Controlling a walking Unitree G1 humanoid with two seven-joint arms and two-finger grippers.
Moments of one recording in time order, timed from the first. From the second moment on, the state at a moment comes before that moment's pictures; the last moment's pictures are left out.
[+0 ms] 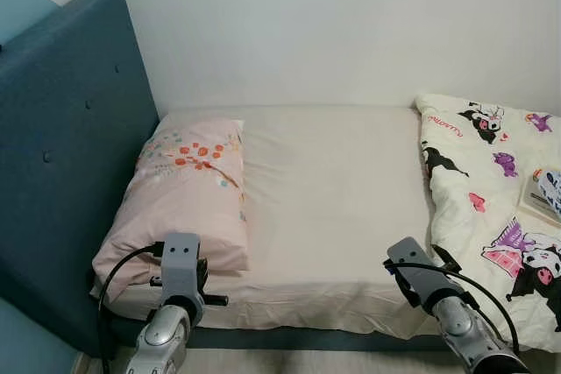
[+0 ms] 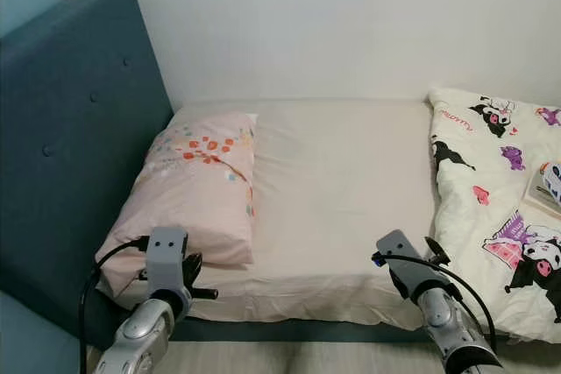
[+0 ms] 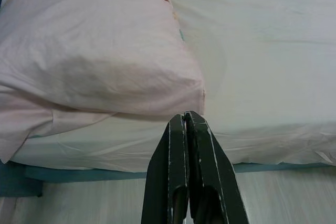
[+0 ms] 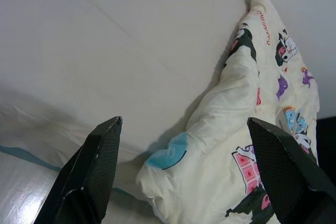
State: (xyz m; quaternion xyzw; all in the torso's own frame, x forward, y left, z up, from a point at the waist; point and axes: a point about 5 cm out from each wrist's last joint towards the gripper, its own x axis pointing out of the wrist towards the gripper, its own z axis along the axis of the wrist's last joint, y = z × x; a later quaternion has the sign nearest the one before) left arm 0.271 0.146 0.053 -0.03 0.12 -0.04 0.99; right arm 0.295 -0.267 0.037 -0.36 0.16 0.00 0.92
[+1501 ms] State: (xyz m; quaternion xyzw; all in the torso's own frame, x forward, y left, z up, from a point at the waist) left arm 0.269 0.147 0.050 -0.03 0.12 -0.04 0.99; right arm 0.295 -0.266 0.037 -0.36 0.16 0.00 0.92
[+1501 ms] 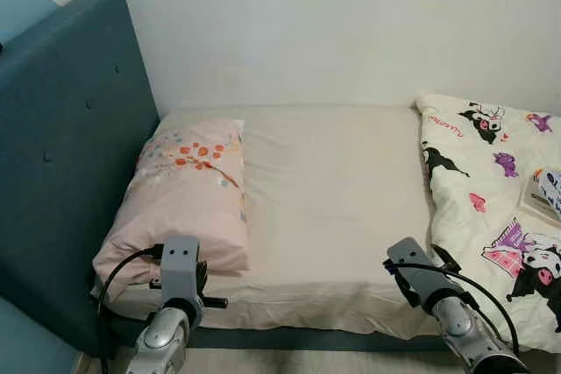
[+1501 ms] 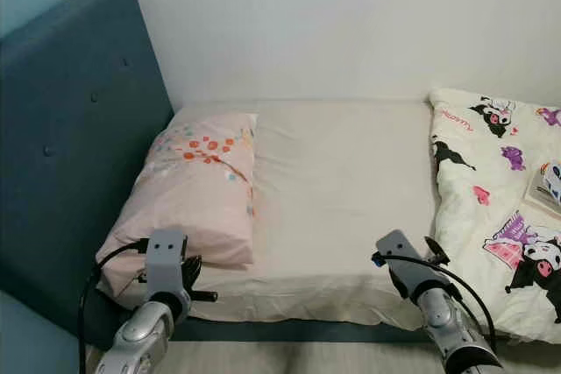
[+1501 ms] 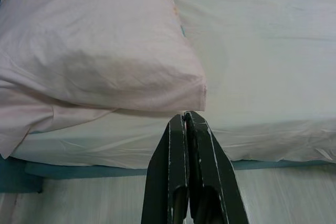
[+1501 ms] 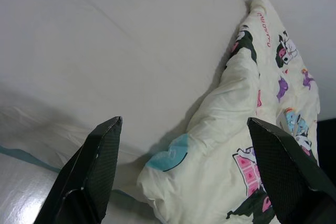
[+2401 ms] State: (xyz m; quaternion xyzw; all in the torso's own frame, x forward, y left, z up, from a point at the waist) left arm 0.268 0.148 0.050 -0.03 0.13 -0.04 0.99; right arm 0.297 -0.266 0.039 -0.36 0.15 0.00 0.92
